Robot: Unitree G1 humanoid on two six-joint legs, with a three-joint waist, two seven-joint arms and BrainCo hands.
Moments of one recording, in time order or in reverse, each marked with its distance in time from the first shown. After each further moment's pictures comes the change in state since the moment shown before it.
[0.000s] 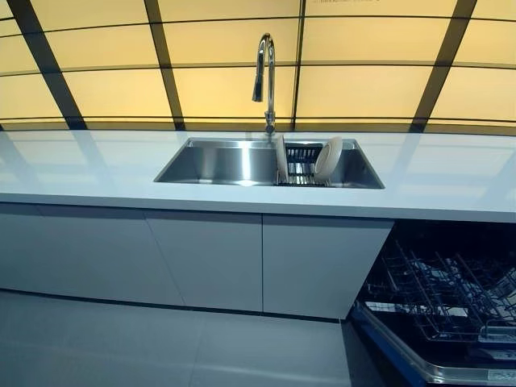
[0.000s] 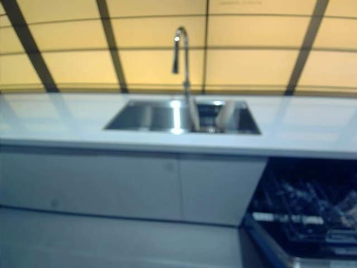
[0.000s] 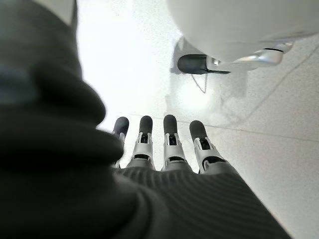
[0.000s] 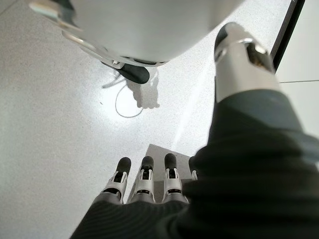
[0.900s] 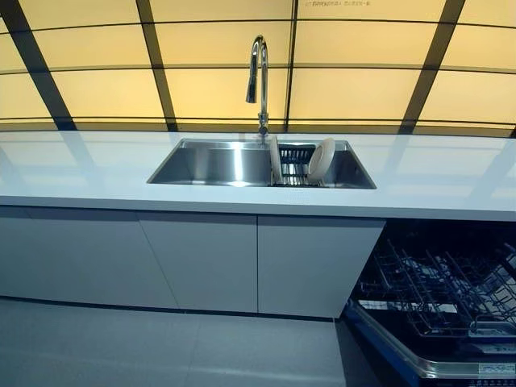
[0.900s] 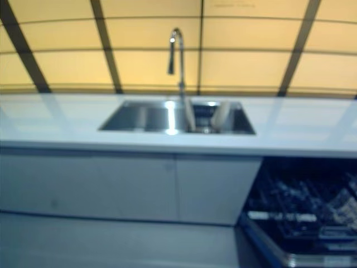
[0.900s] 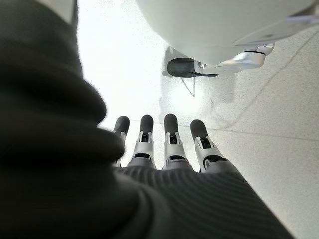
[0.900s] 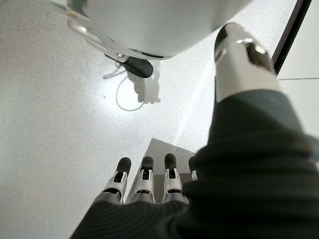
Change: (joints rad) left arm 0.005 0.009 -0.002 0.000 0.002 0.064 -0.044; right arm 0.001 0.004 0.017 0.000 -0.008 0.000 -0.044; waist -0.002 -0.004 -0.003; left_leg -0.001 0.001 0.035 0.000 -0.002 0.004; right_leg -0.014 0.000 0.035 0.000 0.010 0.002
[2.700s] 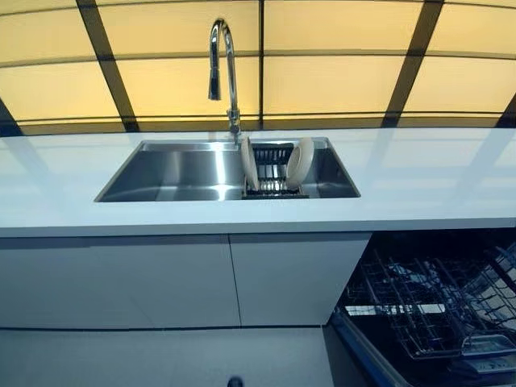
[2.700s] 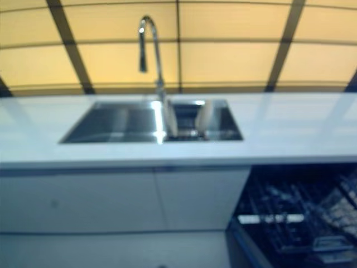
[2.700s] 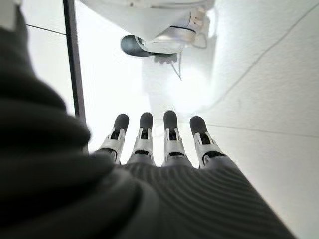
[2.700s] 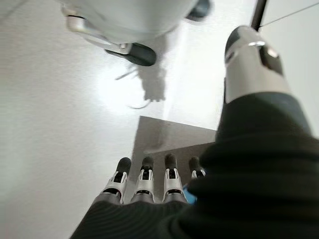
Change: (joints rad) left arm -0.052 -0.018 0.078 0.079 -0.040 -0.064 0.092; right arm -0.073 -0.002 -0.026 0.052 0.085 0.009 -0.025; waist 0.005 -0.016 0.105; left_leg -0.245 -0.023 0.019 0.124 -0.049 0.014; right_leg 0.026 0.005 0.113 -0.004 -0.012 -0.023
